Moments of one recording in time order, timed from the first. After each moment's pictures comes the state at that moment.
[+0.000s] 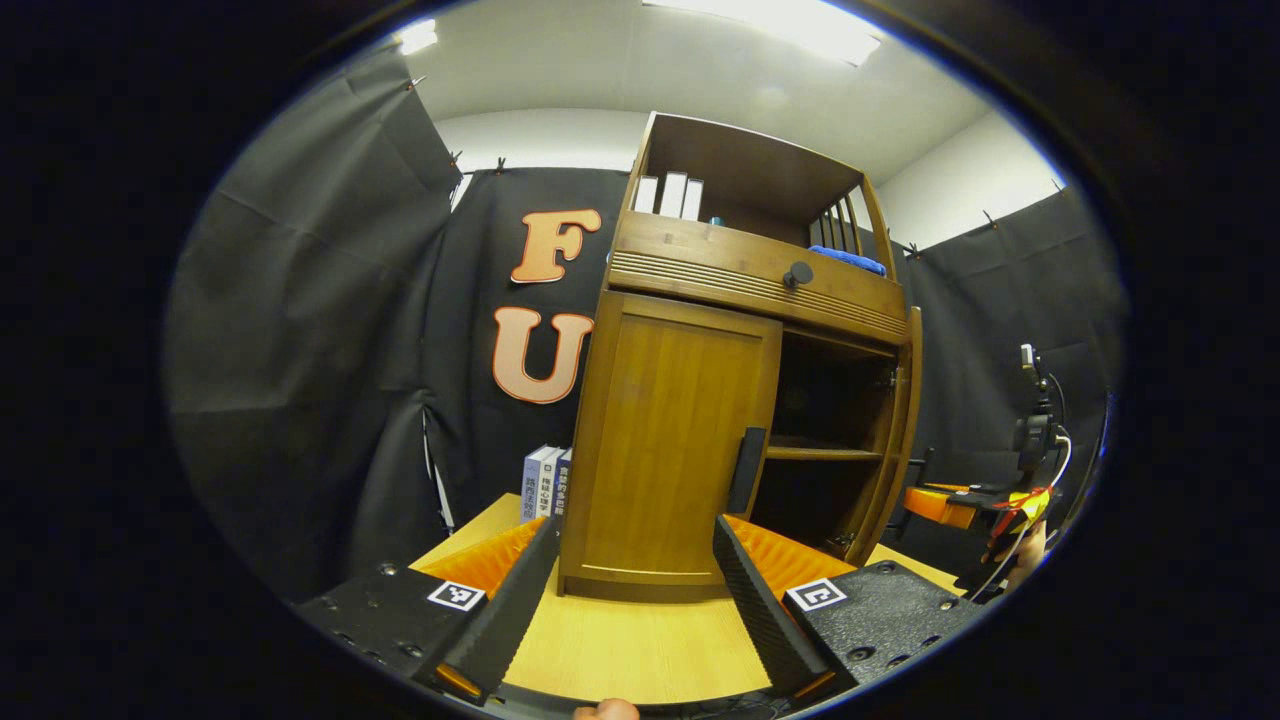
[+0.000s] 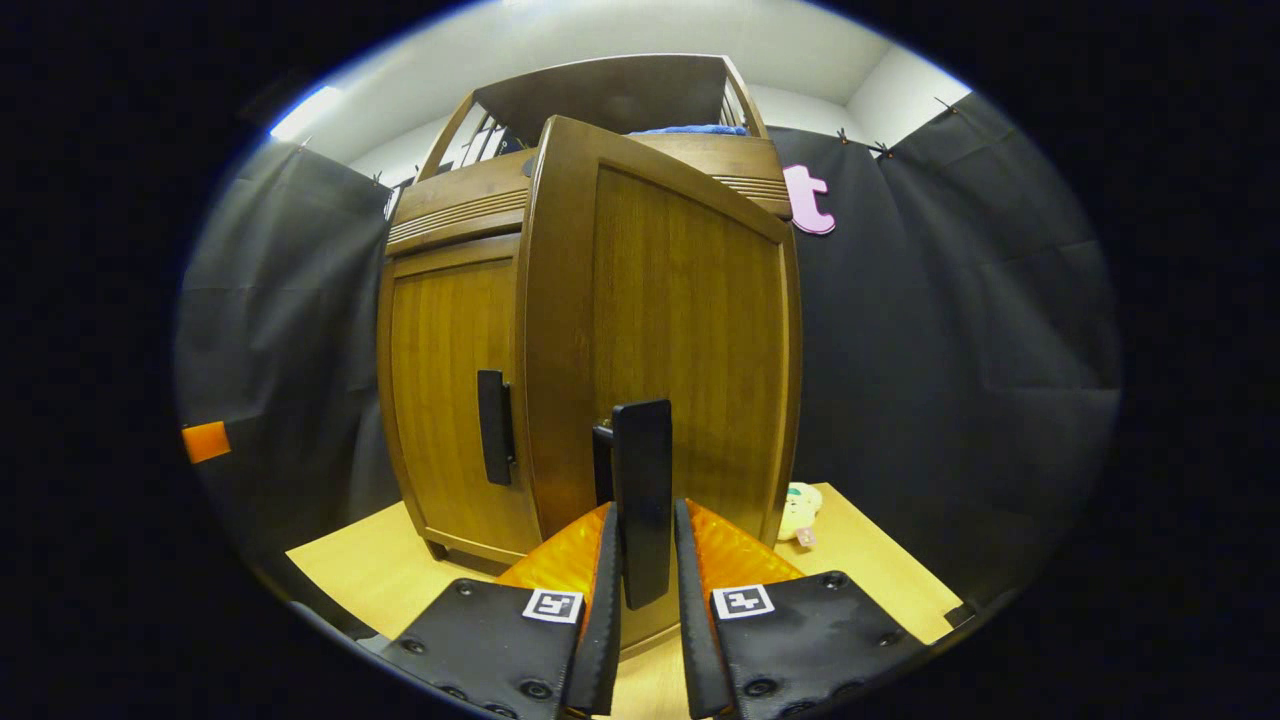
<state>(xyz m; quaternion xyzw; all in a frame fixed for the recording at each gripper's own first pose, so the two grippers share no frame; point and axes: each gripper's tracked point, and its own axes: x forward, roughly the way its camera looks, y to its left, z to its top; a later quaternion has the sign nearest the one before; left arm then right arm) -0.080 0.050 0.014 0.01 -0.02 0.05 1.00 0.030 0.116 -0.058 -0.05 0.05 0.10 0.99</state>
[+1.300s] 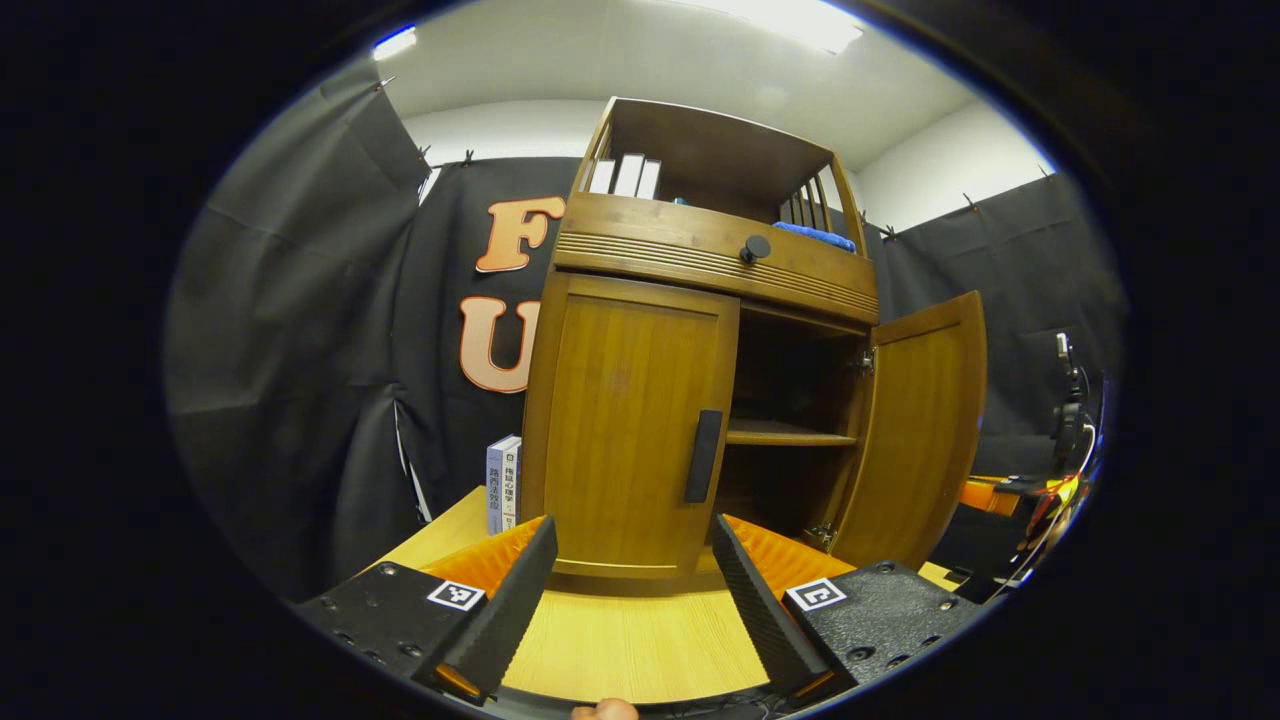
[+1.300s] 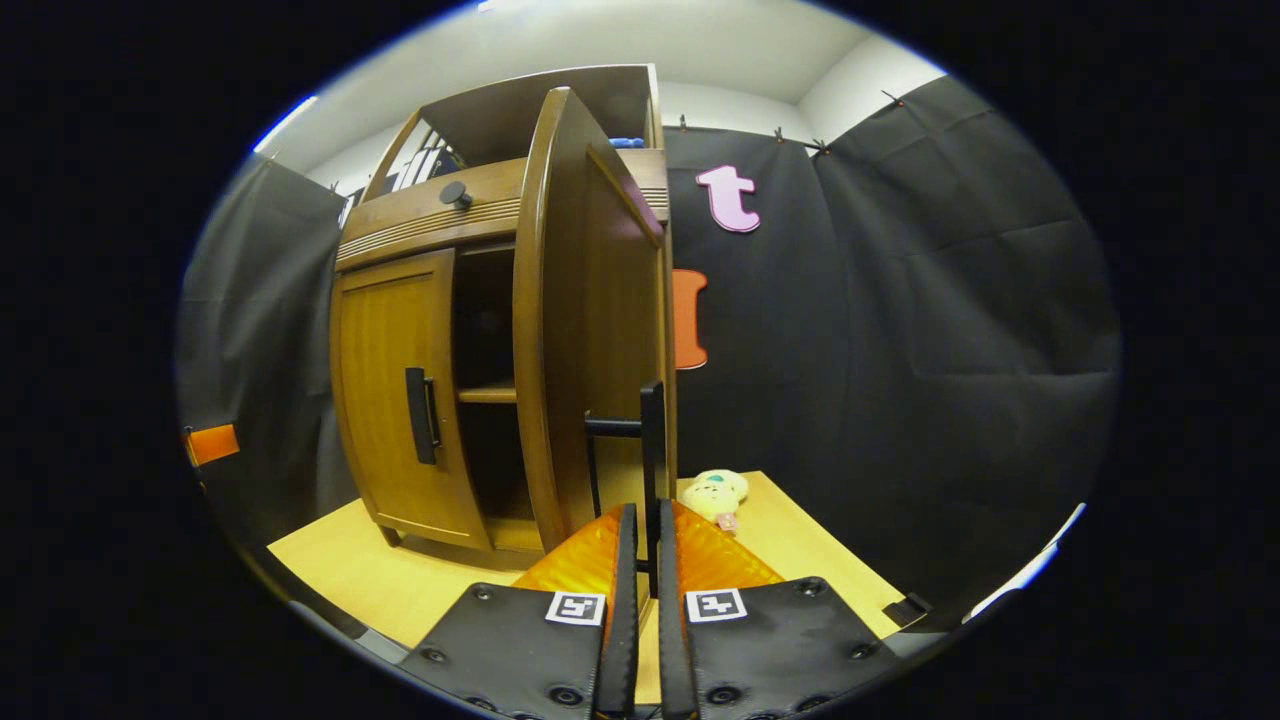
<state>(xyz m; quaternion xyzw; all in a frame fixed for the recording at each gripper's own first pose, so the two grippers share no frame) -0.055 0.000 -0.003 0.03 0.00 0.03 1.00 -0.029 -0.012 -0.050 -0.03 0.05 0.02 1.00</state>
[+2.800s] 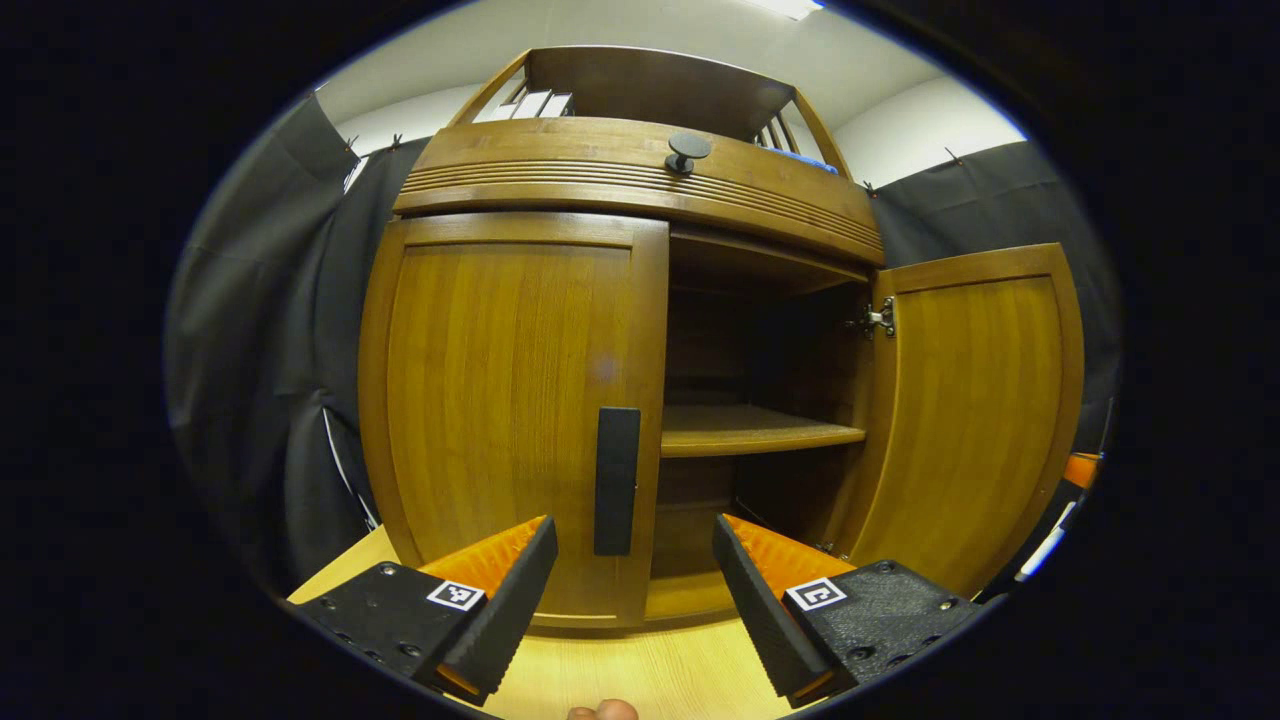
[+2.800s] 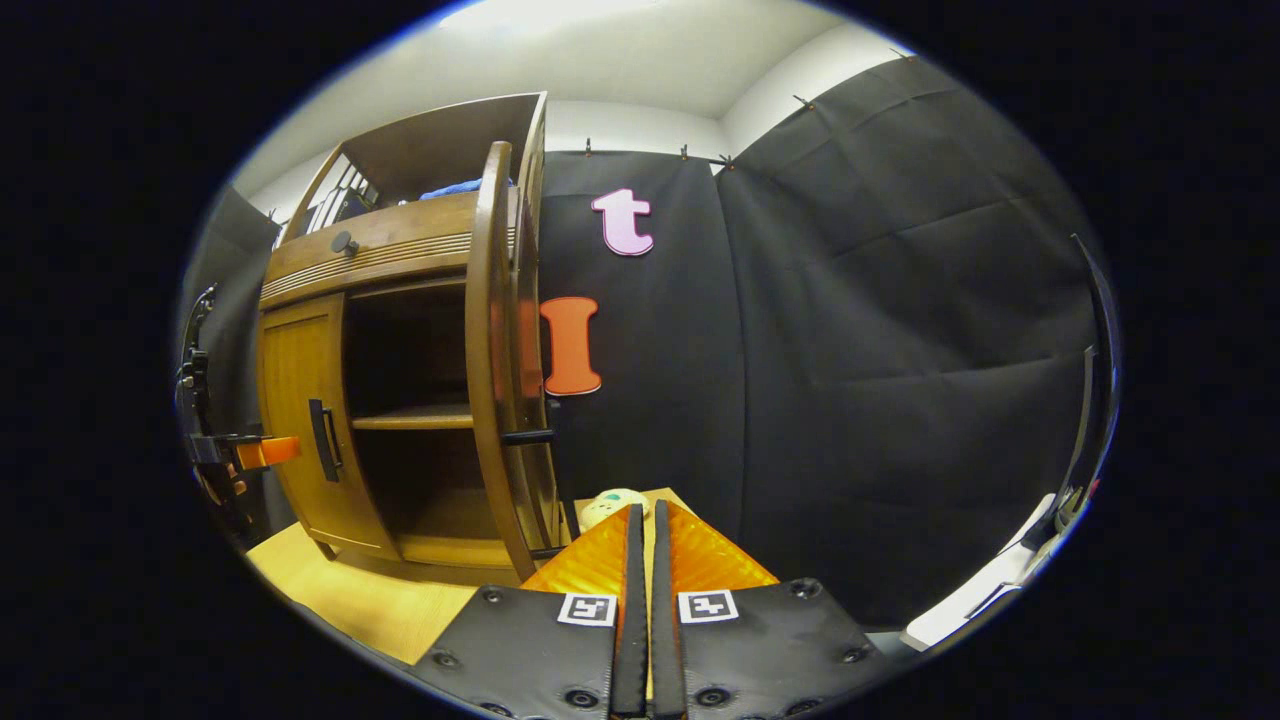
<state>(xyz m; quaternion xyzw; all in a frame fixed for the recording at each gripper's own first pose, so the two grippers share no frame) 0.131 -0.084 -0.035 0.06 0.03 0.00 1.00 -0.056 -0.151 -0.021 0.00 0.01 -0.08 1.00</state>
